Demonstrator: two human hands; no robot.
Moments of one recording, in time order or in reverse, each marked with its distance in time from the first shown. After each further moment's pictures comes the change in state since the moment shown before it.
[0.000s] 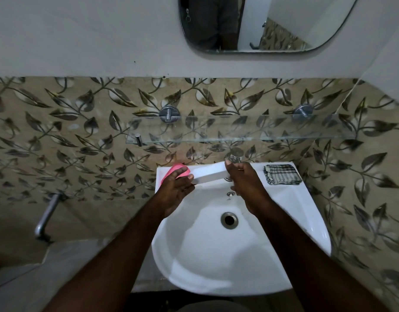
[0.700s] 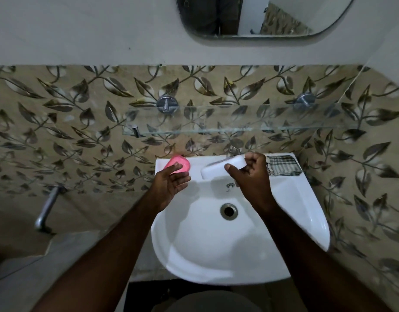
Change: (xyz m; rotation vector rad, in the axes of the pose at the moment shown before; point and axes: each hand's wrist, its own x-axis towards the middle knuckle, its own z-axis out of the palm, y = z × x) left_hand 0.000 0.000 -0.017 -0.010 0.097 -0.057; right_hand -0.017 0.012 -0.014 0.044 0.128 -0.304
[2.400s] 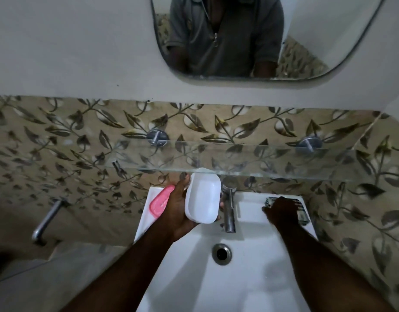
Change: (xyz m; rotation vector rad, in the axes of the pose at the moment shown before) left_hand -0.004 0.011 0.122 -0.244 -0.291 -0.102; right_hand 0.172 0.139 -0.090 -1.291 -0.157 0.244
